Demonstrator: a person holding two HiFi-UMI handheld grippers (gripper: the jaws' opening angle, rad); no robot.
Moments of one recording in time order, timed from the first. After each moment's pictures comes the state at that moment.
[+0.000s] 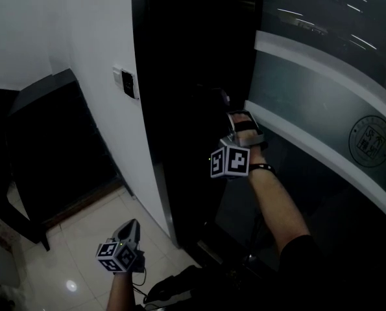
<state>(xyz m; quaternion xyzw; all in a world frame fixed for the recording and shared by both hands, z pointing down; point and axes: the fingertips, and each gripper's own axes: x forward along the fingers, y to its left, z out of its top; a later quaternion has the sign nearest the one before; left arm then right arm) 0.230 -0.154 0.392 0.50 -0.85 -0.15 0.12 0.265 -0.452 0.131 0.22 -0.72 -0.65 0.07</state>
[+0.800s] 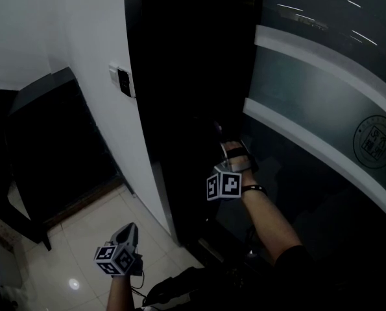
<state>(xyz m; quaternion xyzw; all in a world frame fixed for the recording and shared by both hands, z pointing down) 0.230 -0.148 0.405 0.49 -0.85 -0.13 0.13 0.264 -0.446 0.239 0.17 -0.76 -0.62 0.11</state>
